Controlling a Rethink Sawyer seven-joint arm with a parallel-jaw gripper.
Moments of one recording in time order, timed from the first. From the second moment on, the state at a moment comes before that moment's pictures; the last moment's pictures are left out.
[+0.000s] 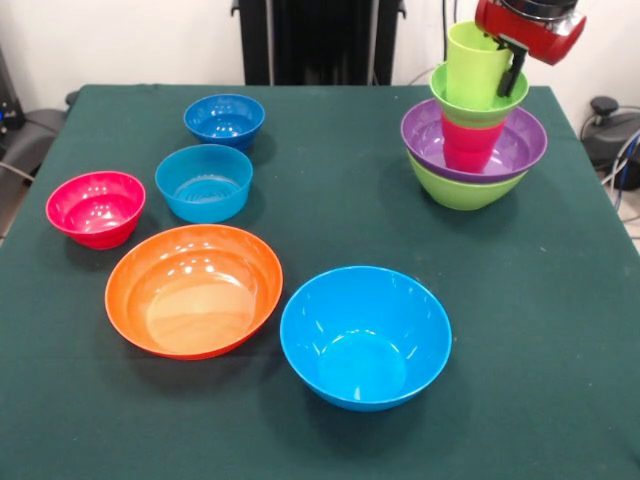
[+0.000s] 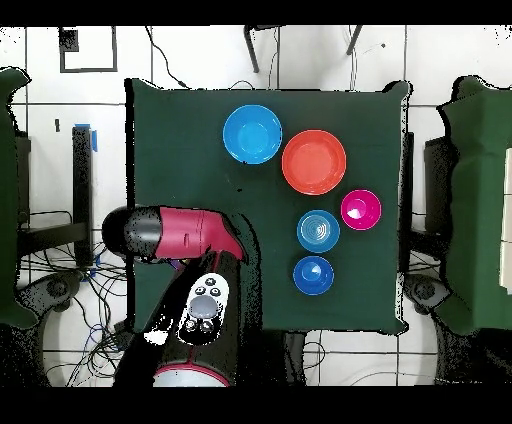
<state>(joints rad) 0.19 -0.64 -0.19 1.70 0.17 0.71 2.37</state>
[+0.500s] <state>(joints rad) 0.19 -0.64 -0.19 1.70 0.17 0.70 2.37</state>
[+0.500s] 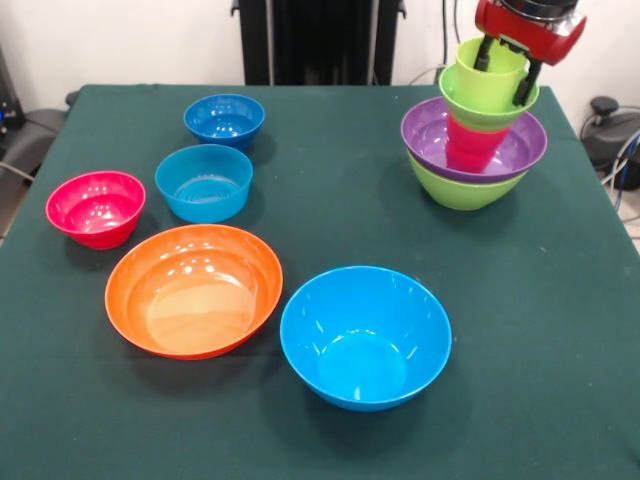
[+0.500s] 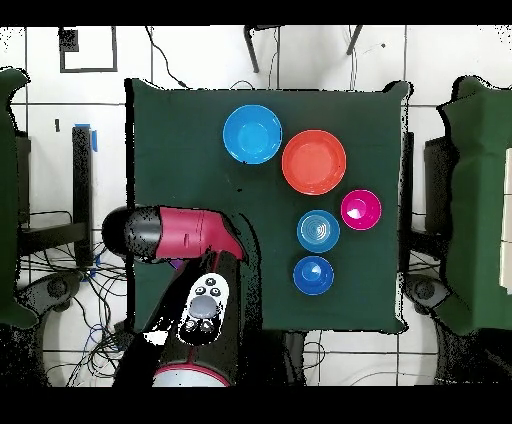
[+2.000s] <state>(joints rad) 0.19 -0.65 -0.19 1.70 0.17 0.70 2.37</state>
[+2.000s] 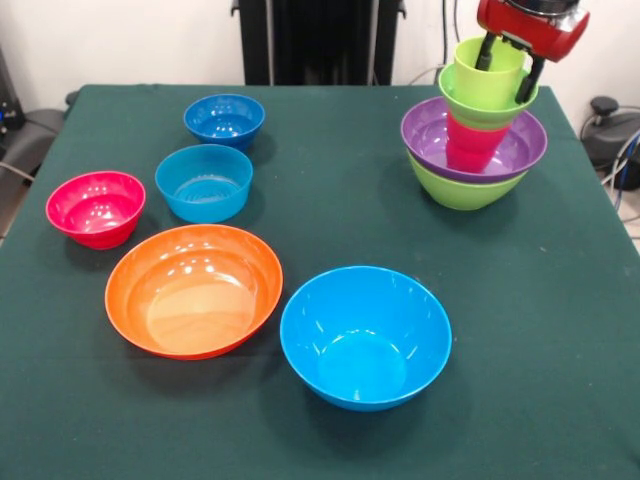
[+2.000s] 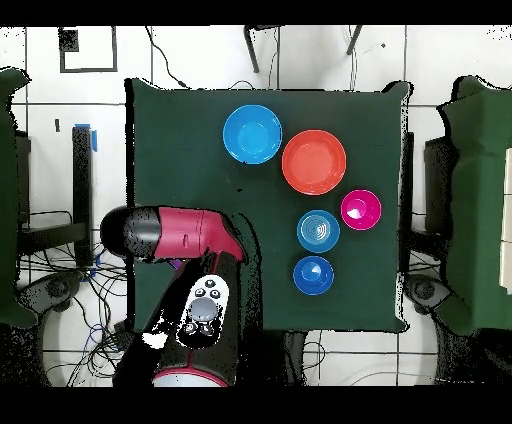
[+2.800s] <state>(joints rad) 0.19 -0.69 -0.19 1.70 0.17 0.75 2.37</state>
